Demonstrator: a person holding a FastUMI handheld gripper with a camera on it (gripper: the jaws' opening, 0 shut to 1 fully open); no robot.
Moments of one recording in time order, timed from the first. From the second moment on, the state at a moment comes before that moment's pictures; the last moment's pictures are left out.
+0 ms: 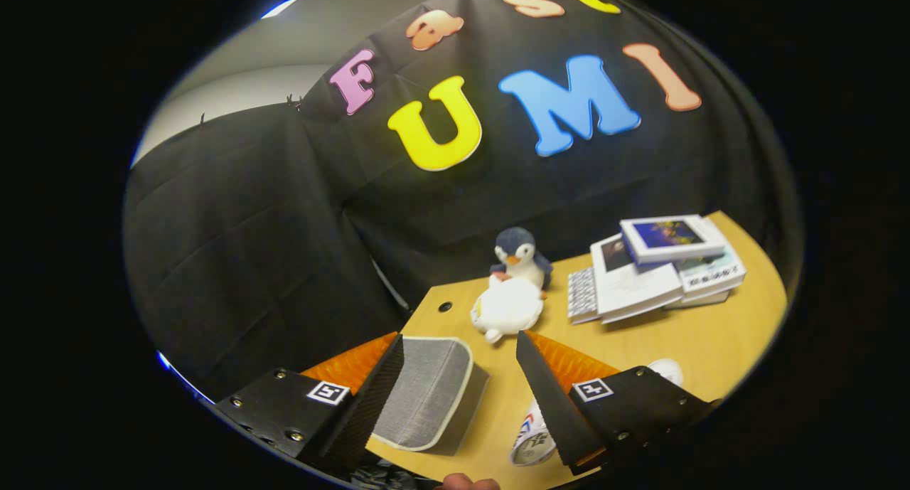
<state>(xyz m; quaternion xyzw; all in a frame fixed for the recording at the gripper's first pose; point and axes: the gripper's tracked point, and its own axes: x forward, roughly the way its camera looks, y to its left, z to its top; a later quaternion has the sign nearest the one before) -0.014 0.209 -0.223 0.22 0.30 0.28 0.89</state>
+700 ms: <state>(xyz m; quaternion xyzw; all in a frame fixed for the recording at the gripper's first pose) -0.045 0.313 -0.358 0.41 0.49 0.43 0.63</state>
